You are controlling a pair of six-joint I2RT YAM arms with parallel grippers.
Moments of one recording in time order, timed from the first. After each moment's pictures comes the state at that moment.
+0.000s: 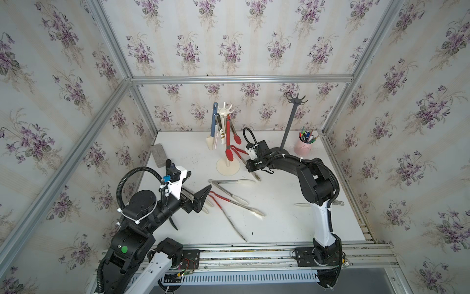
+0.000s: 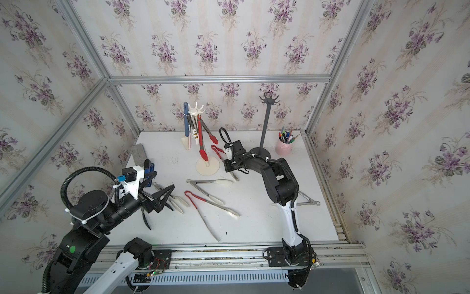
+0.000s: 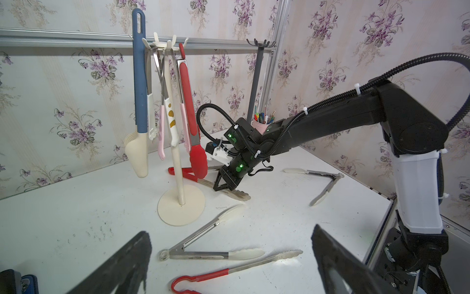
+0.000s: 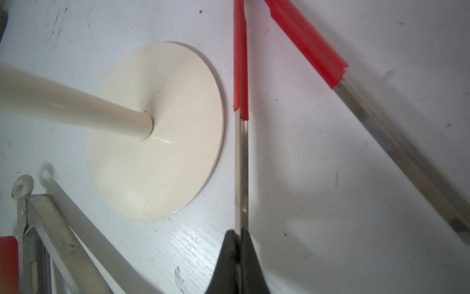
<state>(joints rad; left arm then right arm) -0.40 0.46 0.90 -0.57 0.24 -0.06 0.51 2.16 1.50 -0.31 -0.26 0.13</state>
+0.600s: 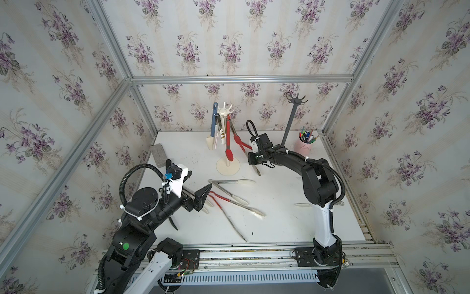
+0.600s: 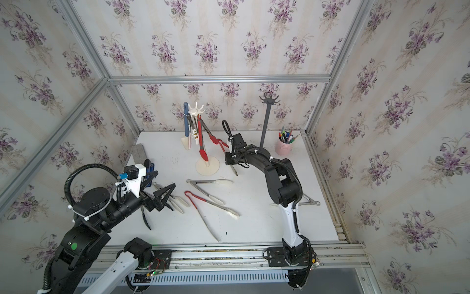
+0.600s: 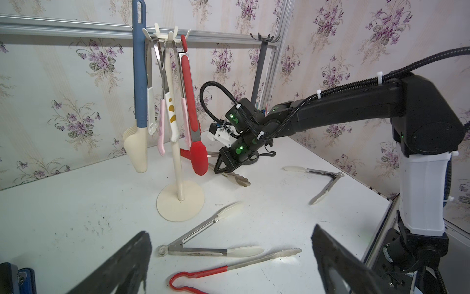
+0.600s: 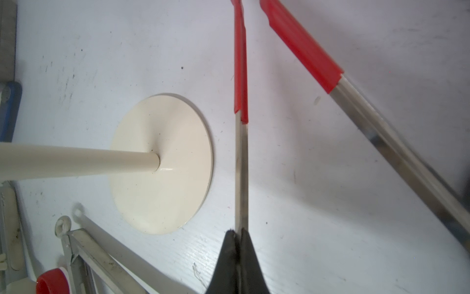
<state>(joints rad) -0.40 0.48 0.90 -0.58 0.25 -0.08 0.50 2.11 1.61 -0.44 -0.18 0.31</state>
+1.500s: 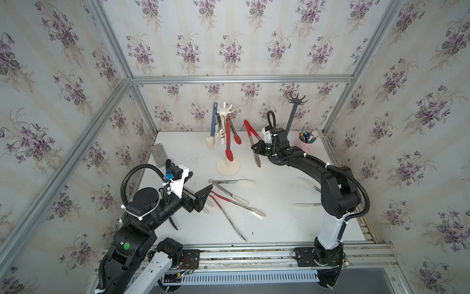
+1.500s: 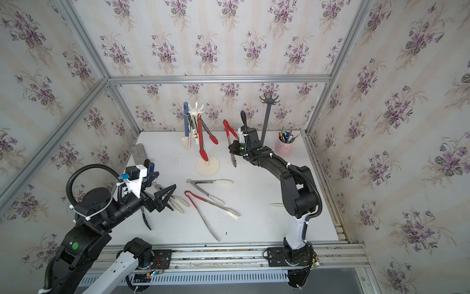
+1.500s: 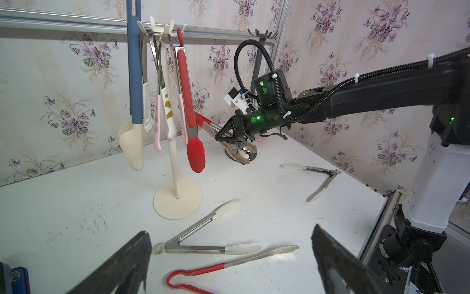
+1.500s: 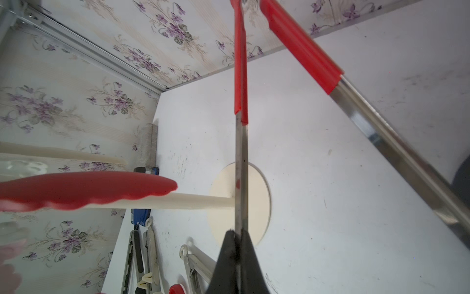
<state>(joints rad) -0.40 0.48 0.89 -0.58 0.26 -0.08 0.42 1.87 1.38 -0.06 -0.37 0.59</state>
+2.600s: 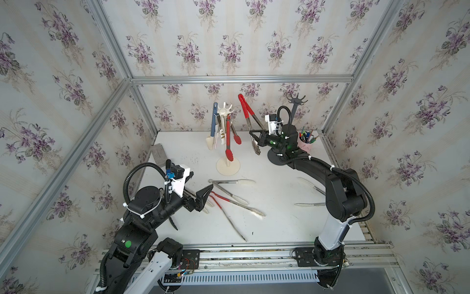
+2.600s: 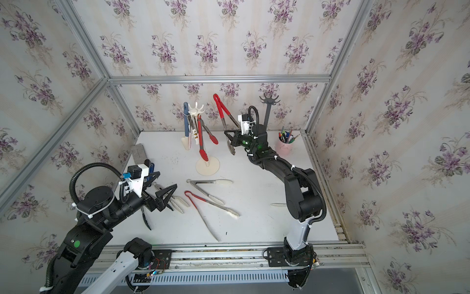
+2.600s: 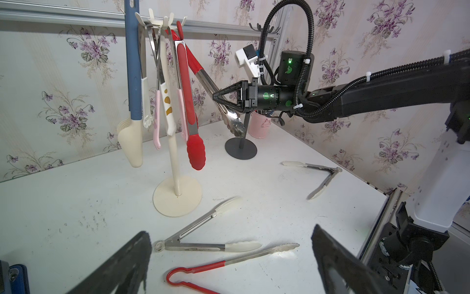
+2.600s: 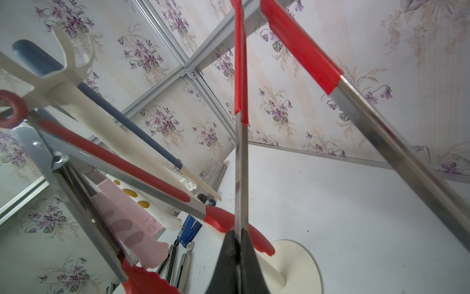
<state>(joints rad) -0.40 0.49 0.89 -0.58 0.26 -0.08 0.38 1.82 1.28 0.48 -0.61 0.54</state>
